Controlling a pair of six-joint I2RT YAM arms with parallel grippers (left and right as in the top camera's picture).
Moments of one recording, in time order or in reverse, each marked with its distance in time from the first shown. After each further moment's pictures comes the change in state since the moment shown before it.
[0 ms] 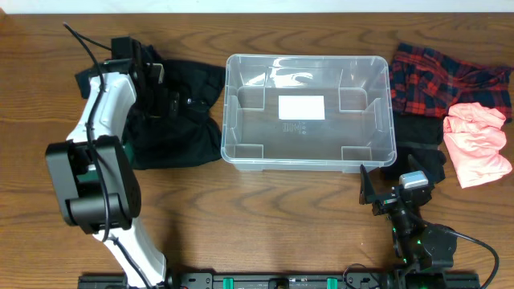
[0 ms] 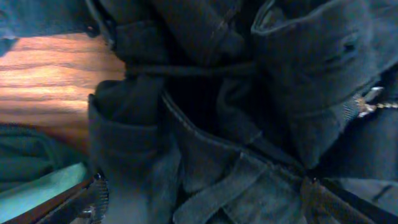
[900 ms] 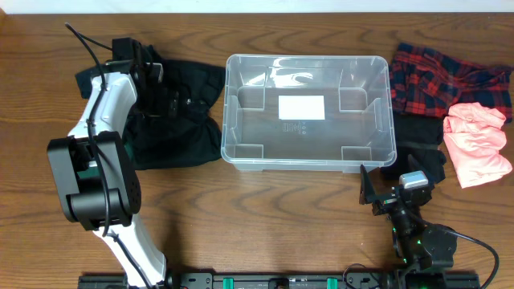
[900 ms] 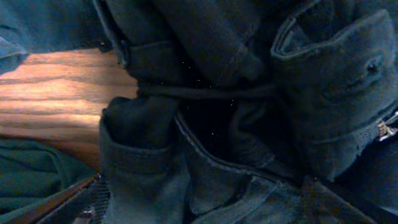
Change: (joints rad) left arm 0.005 0.021 0.000 0.048 -0.029 0.000; right arm 0.000 0.000 0.000 0.000 0.000 0.000
